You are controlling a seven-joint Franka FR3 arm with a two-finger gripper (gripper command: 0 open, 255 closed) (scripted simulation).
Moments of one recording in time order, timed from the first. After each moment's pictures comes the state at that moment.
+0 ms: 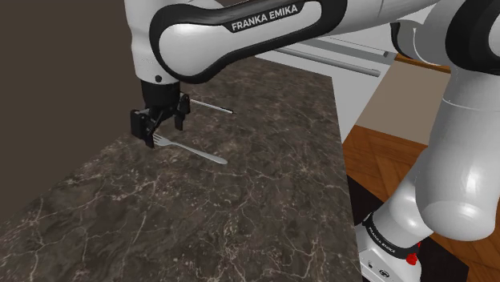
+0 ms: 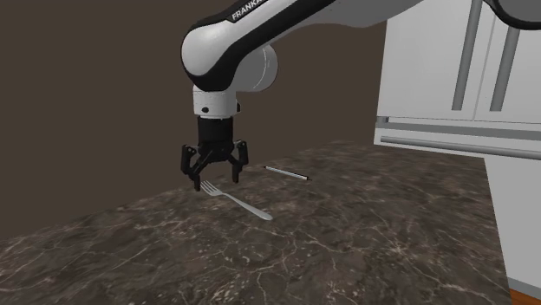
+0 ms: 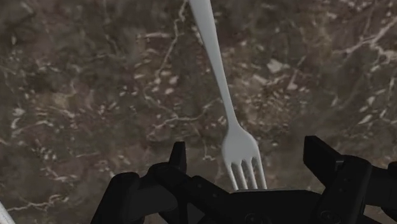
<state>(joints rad) 0.29 0.36 0.47 -1.67 -0.18 2.03 0.43</state>
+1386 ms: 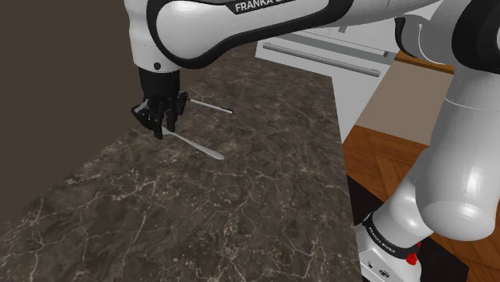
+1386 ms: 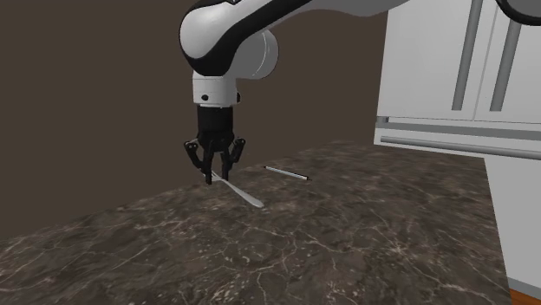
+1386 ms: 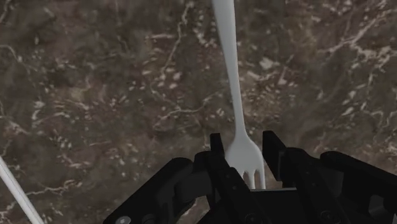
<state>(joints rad) 0.28 0.34 0.48 -1.64 -0.17 1.98 0.42</state>
